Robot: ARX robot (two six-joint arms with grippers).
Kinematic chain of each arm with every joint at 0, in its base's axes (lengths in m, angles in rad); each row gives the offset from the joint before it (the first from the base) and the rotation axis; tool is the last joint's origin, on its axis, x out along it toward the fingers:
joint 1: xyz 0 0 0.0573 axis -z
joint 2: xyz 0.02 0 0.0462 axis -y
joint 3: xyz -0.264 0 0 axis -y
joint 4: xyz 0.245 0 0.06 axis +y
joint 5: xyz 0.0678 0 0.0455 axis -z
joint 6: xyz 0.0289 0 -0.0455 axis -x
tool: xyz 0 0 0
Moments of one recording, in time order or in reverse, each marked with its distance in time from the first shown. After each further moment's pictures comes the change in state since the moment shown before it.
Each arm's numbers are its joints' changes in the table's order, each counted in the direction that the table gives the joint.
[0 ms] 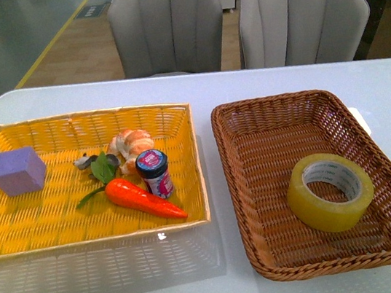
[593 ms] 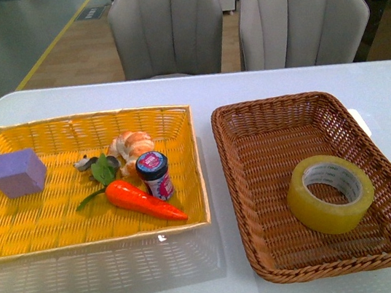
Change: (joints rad) left arm 0.000 0.000 0.000 0.000 0.000 0.002; right arm 0.000 0.000 0.000 0.000 0.000 0.000
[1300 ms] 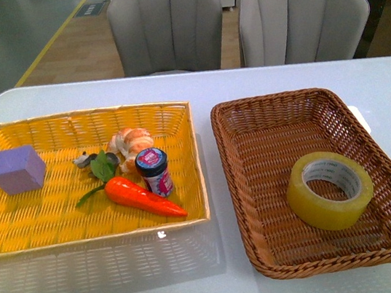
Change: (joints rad) left arm 0.000 -0.139 0.000 -0.153 0.000 0.000; right arm 0.000 0.000 0.000 0.000 0.000 0.000
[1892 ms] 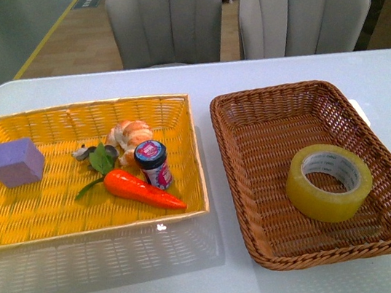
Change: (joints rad) left arm 0.000 -0.231 0.000 -0.232 0.000 0.000; right arm 0.000 0.000 0.000 0.000 0.000 0.000
